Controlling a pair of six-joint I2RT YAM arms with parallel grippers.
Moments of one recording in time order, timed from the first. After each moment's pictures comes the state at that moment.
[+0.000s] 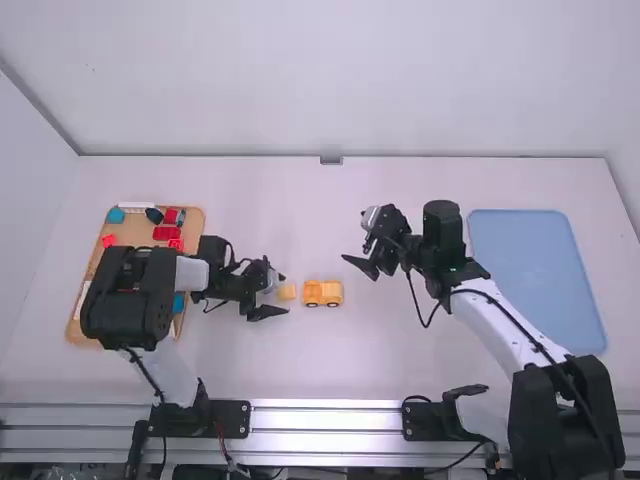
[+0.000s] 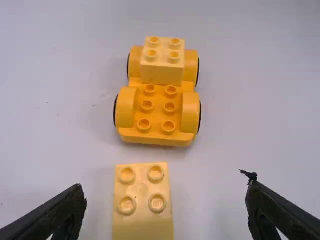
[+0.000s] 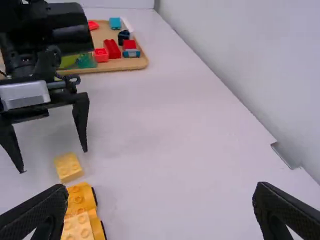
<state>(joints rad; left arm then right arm) 0.03 1.86 0.67 -0.19 1.03 1.37 0.25 1.34 0.71 0.10 -0.77 -0.61</state>
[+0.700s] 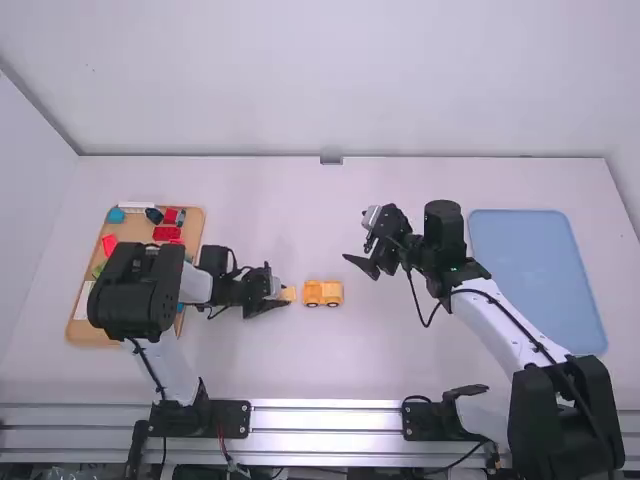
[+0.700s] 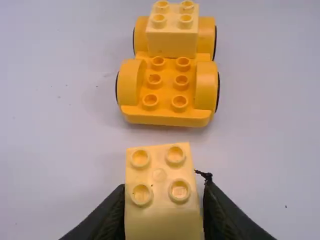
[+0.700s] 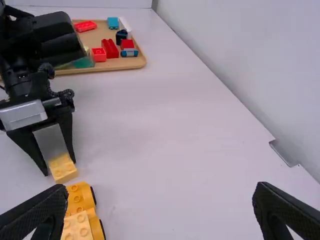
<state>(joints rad) 0.03 1.91 0.56 0.16 0.99 1.26 0.25 1.34 0.71 0.10 -0.77 -0.61</state>
